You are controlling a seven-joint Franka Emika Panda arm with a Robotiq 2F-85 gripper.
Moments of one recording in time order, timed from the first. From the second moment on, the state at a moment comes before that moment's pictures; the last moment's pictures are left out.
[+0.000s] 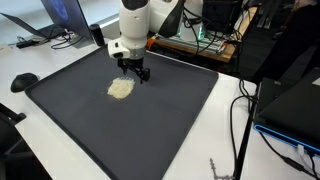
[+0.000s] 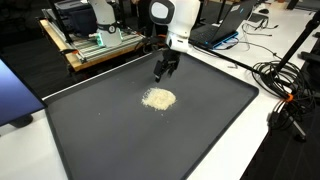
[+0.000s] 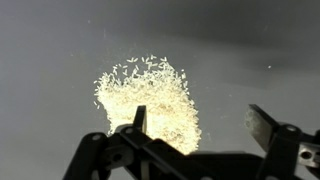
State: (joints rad) arm 0.39 0.51 -0.35 -2.07 -0.26 2.50 0.17
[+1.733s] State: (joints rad) arm 0.37 0.88 -0.22 -1.45 -0.70 1.92 0.50
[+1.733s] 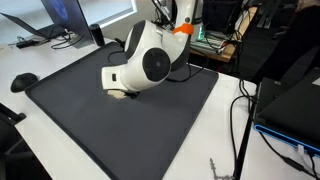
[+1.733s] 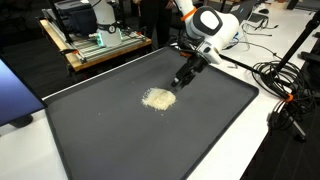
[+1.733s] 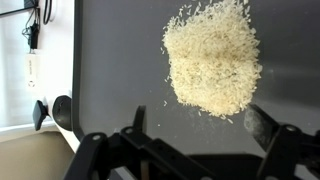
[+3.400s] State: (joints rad) arm -0.01 0.63 -0.03 -1.64 -0.14 2.24 0.12
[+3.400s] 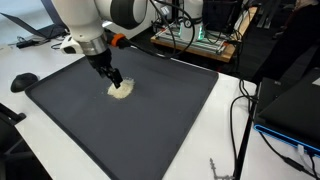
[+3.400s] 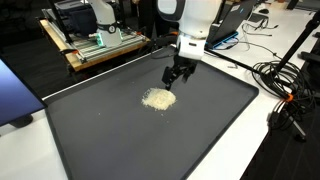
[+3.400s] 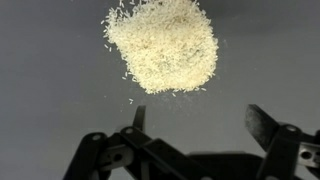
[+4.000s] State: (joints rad) arm -0.13 0.48 -0.02 -2.04 0.05 2.61 0.00
